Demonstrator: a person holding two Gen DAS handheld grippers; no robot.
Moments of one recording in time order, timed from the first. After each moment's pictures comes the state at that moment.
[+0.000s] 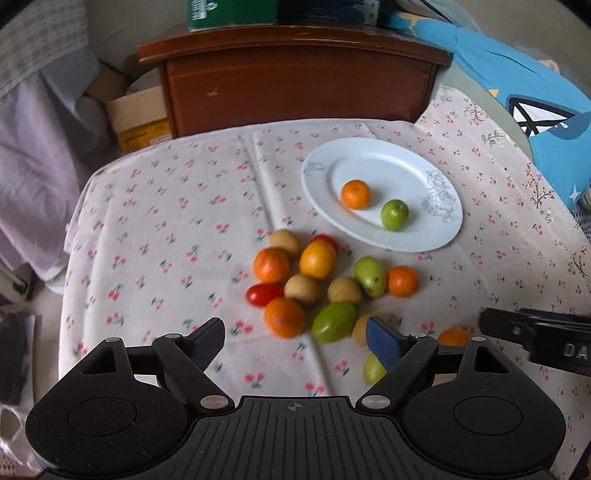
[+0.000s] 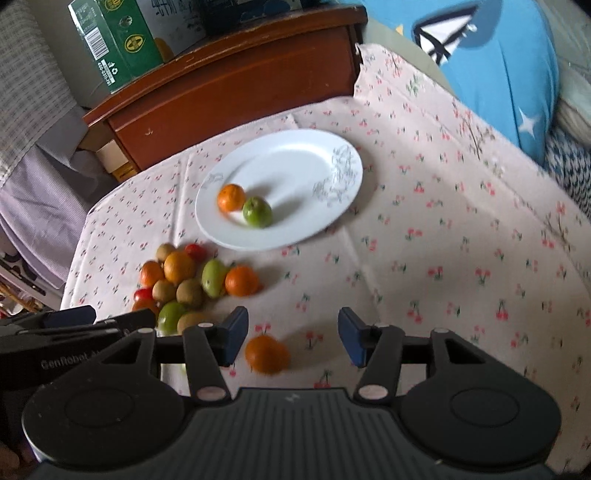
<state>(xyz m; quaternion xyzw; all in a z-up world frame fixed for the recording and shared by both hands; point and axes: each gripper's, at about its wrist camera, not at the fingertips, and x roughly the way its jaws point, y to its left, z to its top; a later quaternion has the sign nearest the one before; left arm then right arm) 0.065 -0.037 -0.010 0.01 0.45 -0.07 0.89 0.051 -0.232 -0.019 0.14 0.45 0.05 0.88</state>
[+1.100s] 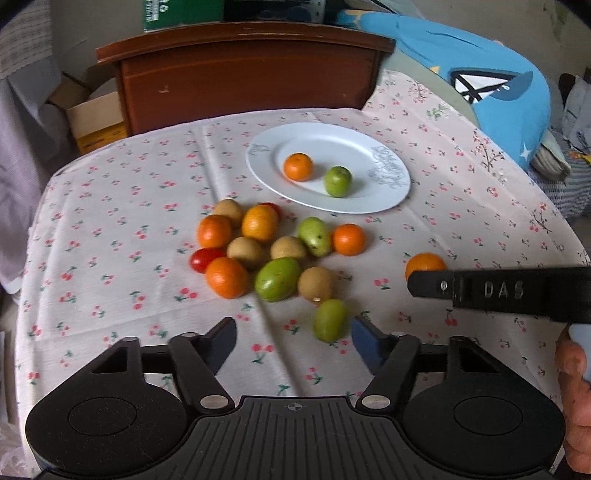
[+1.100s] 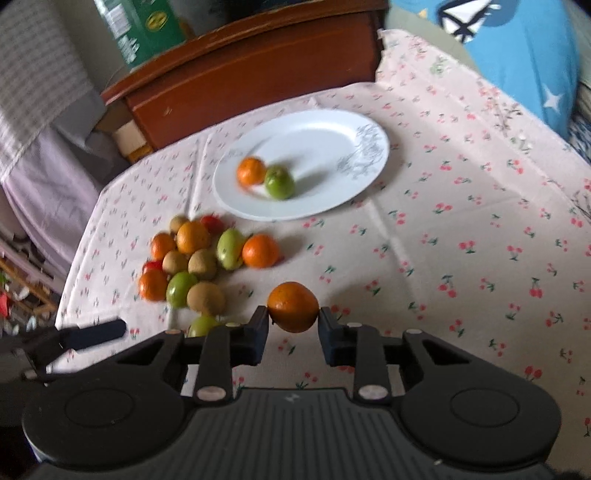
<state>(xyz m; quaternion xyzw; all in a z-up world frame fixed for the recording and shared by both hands) 0.033 -0.058 -0.037 0.03 0.42 -0.14 0.90 0.043 -0.219 -0.044 0.14 0.44 0.06 0.88</state>
